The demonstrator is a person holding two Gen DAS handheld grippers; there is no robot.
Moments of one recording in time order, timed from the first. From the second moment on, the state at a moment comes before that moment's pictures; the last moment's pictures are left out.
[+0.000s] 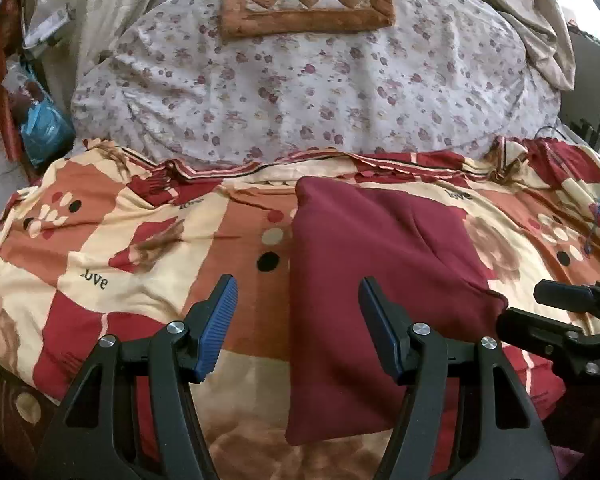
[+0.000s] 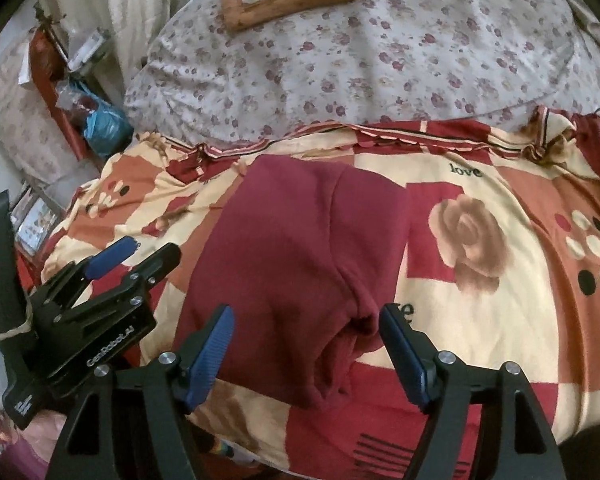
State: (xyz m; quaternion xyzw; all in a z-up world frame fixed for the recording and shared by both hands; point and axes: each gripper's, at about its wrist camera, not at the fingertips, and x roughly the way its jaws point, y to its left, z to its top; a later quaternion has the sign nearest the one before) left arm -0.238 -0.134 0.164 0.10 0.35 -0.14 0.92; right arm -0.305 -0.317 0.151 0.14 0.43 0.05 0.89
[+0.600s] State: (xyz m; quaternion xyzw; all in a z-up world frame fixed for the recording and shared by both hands) left arm -0.237 -0.124 0.165 0.07 0.34 -0.14 0.93; right arm -0.287 -0.308 0.137 0.10 0.43 0.01 0.90
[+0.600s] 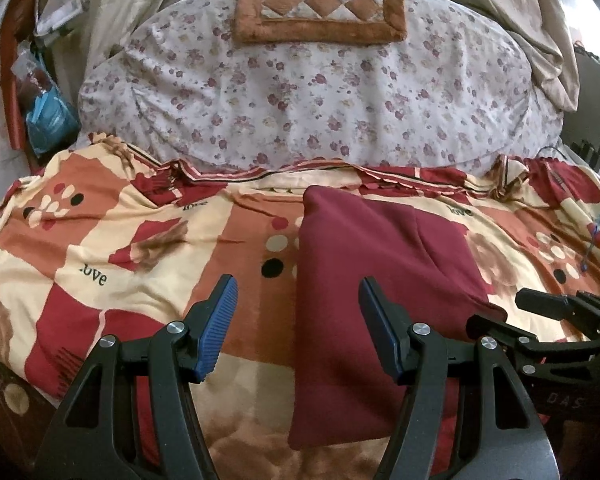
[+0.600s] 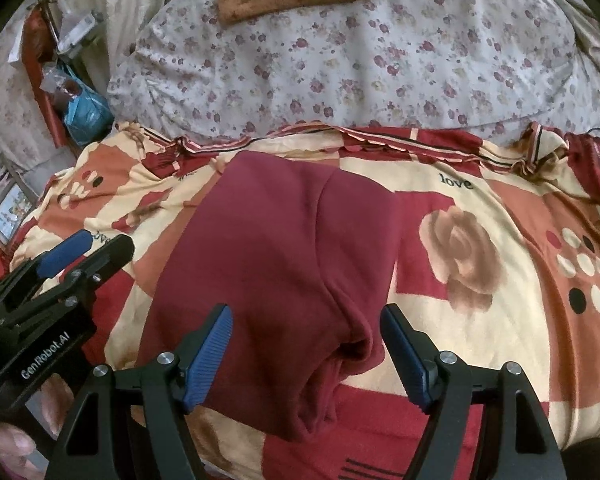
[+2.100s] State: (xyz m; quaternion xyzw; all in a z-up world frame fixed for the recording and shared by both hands) left arm -0.226 -0.113 0.147 0.07 0.37 -0.11 0.92; right arm -0.270 -0.297 0.130 0.09 0.44 0.01 0.90
